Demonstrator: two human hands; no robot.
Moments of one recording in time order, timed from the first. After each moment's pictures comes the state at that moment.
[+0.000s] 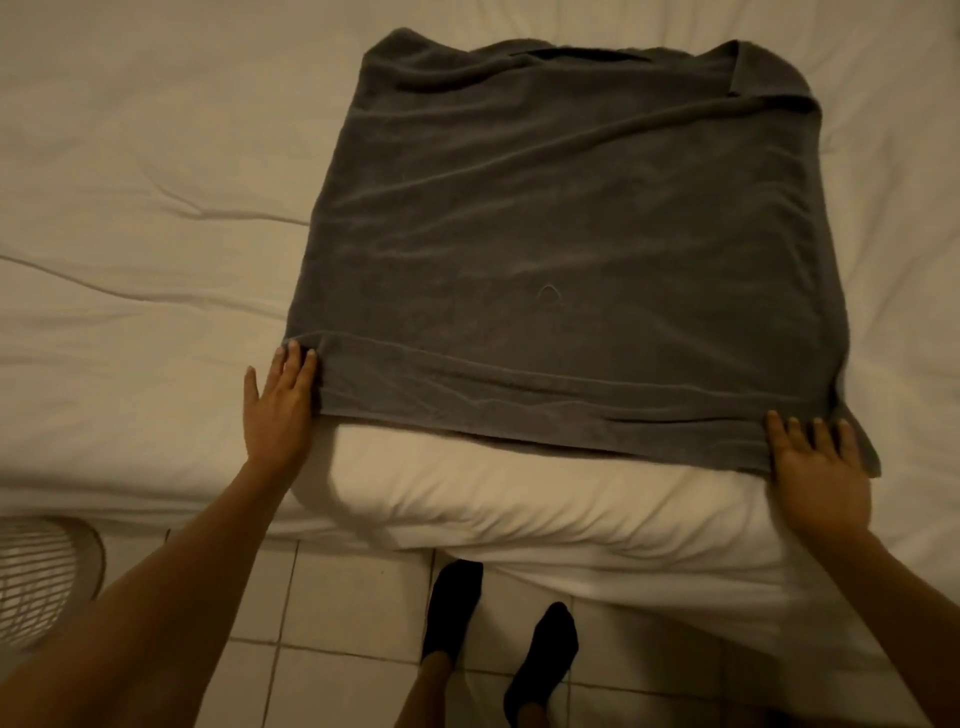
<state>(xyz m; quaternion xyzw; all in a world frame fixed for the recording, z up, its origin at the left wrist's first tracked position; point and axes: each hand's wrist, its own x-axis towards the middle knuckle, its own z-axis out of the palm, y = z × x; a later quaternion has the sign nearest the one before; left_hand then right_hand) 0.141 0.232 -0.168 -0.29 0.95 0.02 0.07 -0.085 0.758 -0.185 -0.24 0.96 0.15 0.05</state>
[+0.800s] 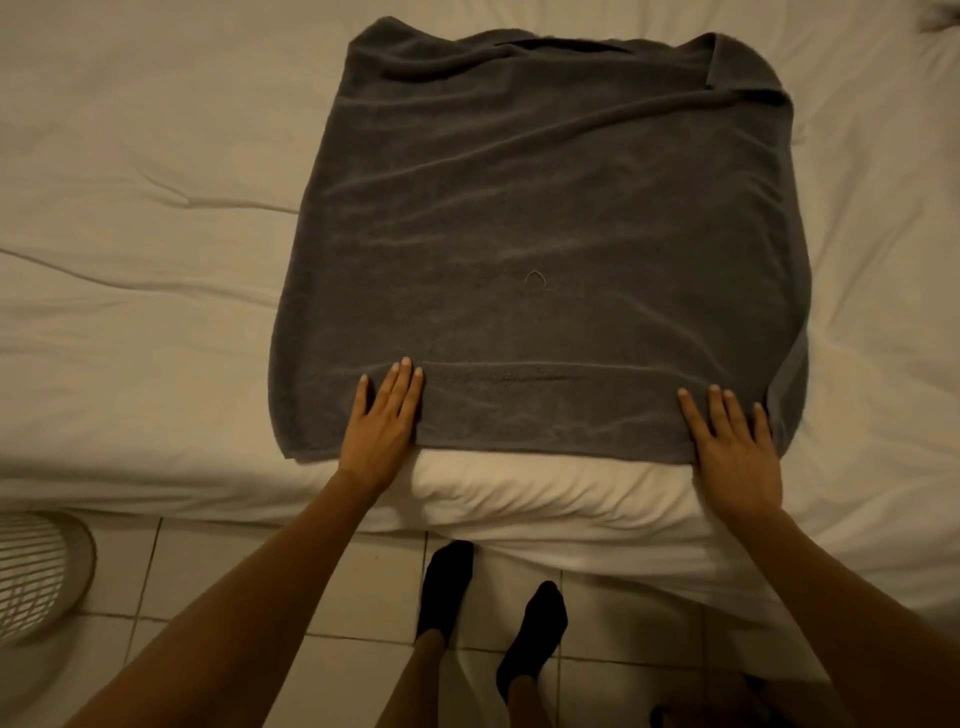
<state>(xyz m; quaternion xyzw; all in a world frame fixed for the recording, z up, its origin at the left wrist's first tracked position) 0.124 0.336 -0.172 -0.11 0.98 0.01 0.15 -0.046 0.714 -0.169 -0.27 0.95 0.13 0.11</state>
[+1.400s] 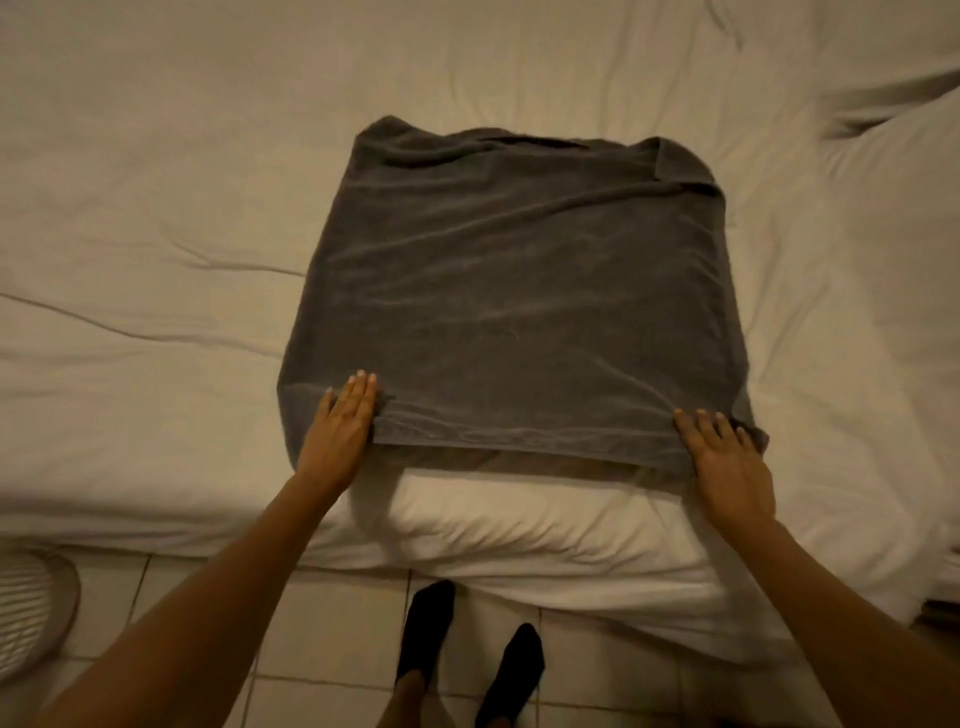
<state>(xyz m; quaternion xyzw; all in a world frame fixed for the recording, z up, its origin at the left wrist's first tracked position) 0.108 0.302 -0.115 -0.16 0.98 0.09 0.10 -0.082 0.722 -0.101 -0.24 0.96 0.08 0.14</state>
